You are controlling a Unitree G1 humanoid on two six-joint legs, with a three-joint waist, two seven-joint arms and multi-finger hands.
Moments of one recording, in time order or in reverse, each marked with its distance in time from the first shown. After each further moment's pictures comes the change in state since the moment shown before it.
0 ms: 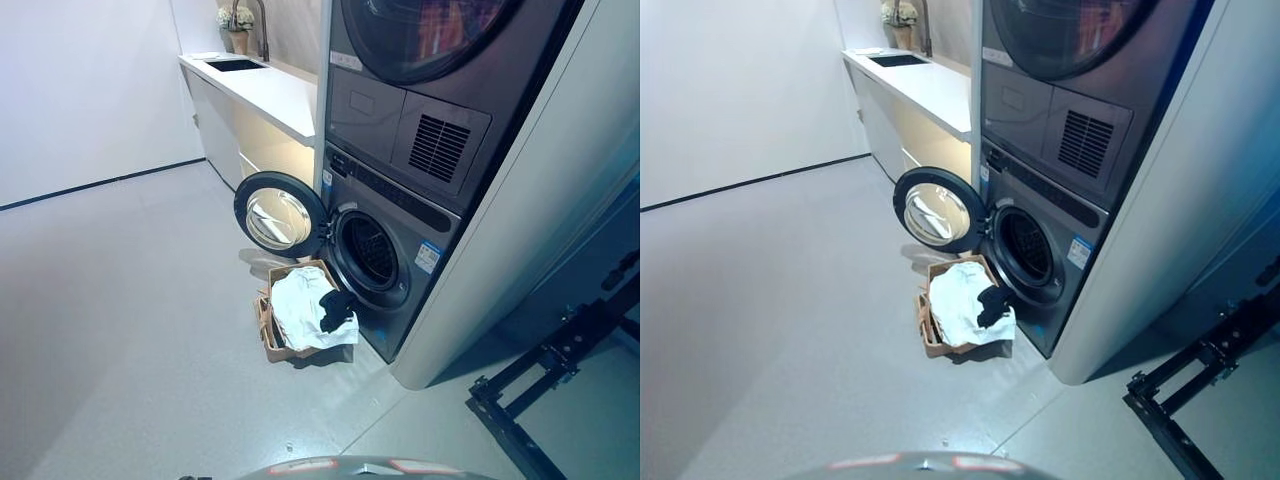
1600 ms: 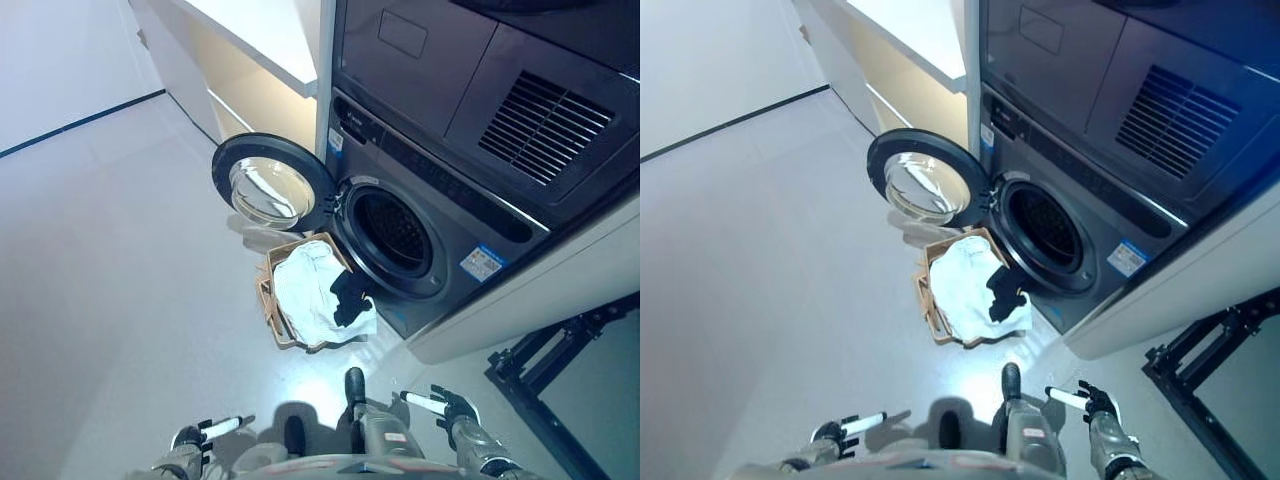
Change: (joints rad) left arm -0.107 -0.009 0.101 0.021 -0.091 -0.042 0.023; right arm -0.104 -0.039 0.031 -0.232 0.041 -0.068 -0.013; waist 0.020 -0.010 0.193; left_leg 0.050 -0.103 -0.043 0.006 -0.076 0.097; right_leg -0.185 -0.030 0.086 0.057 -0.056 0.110
